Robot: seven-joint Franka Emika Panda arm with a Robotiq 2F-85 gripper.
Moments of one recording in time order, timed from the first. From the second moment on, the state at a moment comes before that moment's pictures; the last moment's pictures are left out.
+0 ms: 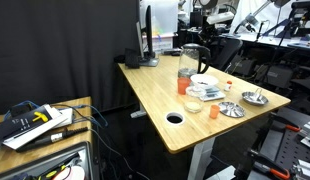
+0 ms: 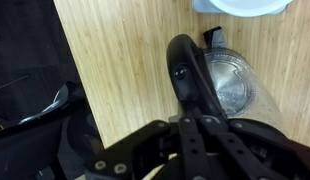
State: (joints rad) arm -0.20 0.45 -0.20 -1.70 -0.13 2.28 0.13
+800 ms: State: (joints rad) arm -0.20 0.44 -0.21 -1.74 -0.13 2.28 0.13
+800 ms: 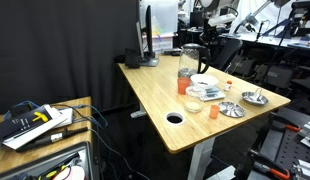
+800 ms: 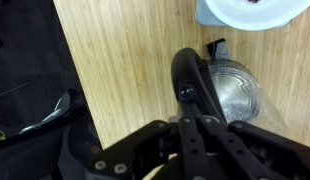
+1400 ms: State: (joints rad) arm -0.20 0.44 -0.21 -1.75 -0.14 2.28 0.14
